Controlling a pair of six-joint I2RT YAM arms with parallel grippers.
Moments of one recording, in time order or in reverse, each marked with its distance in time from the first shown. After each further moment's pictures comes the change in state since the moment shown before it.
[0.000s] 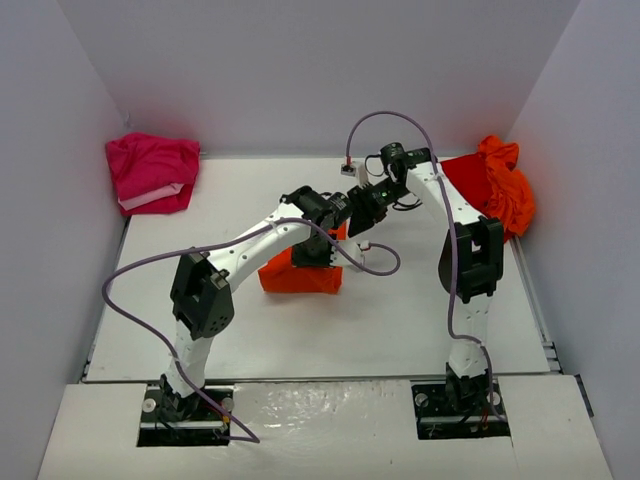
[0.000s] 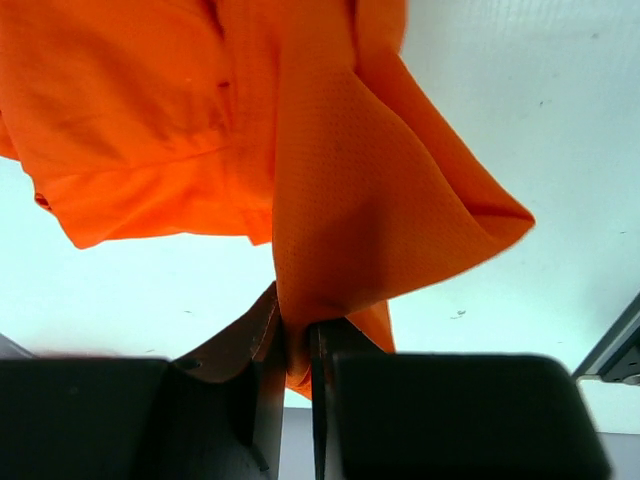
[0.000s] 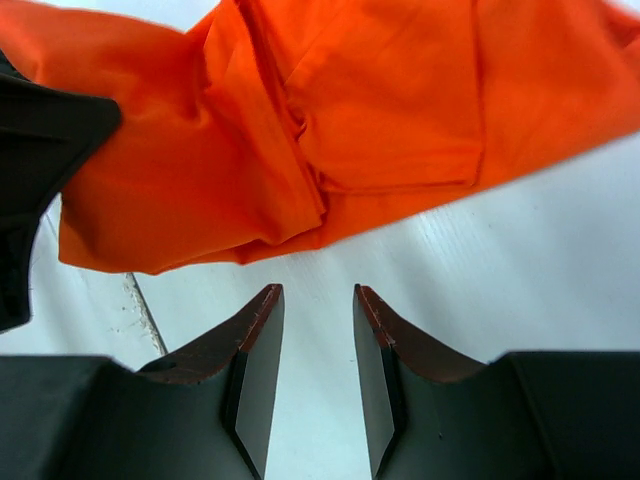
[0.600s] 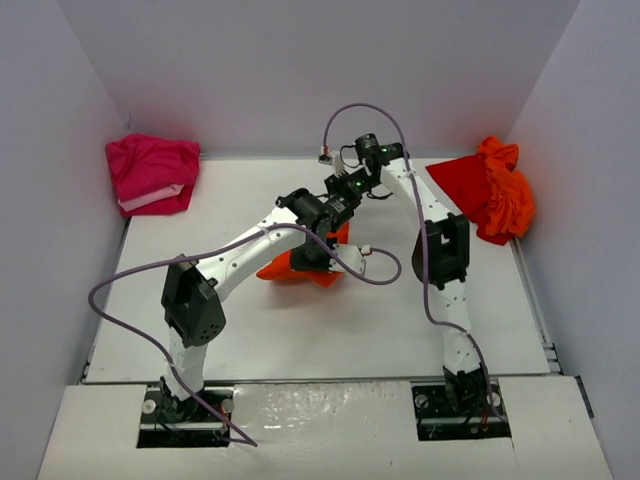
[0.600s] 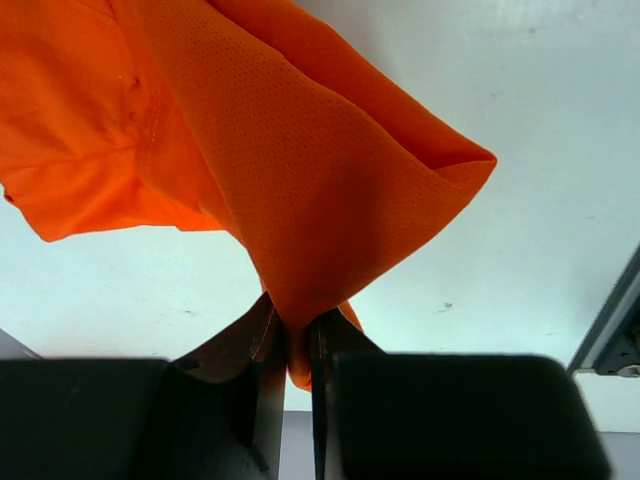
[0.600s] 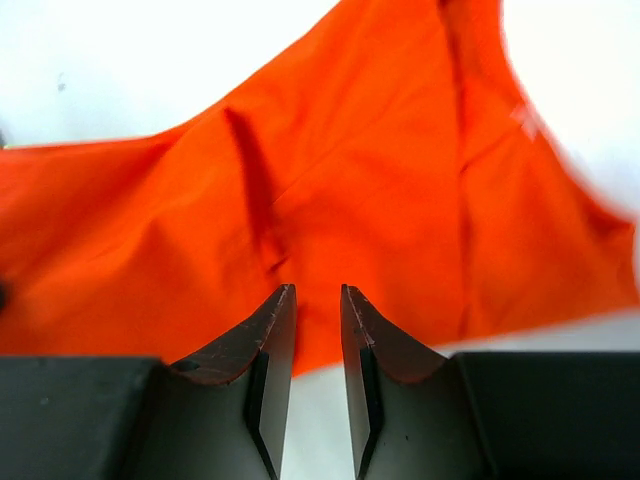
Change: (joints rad) left arm -0.017 -0.054 0.000 -0.019 0.025 0.028; right arm 0.056 0.245 0.351 0.027 0.010 0.077
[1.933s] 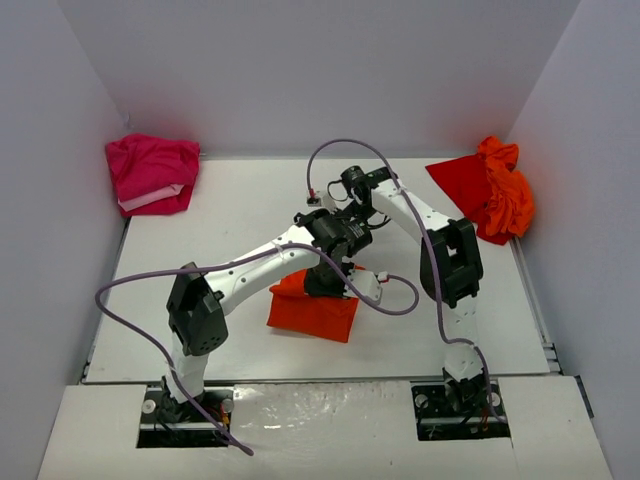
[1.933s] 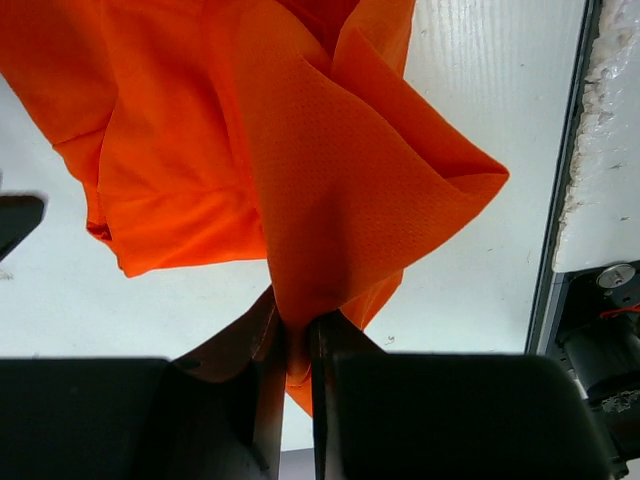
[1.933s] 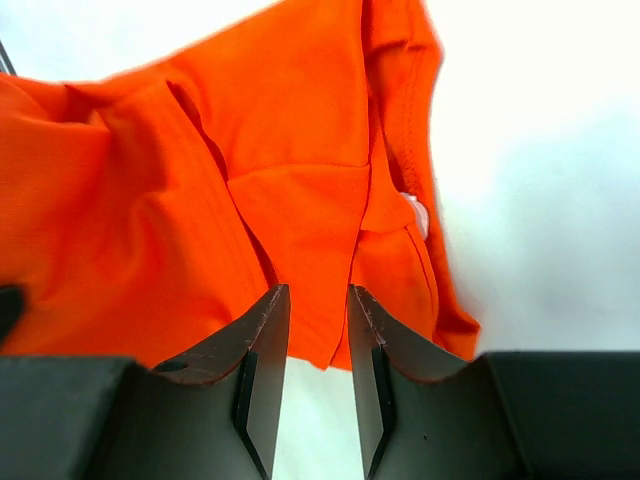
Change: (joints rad) left arm -0.141 -0.026 -0.062 -0.021 0.110 -0.074; right arm 0.124 -0.206 -0.430 0.029 0.107 -0.082
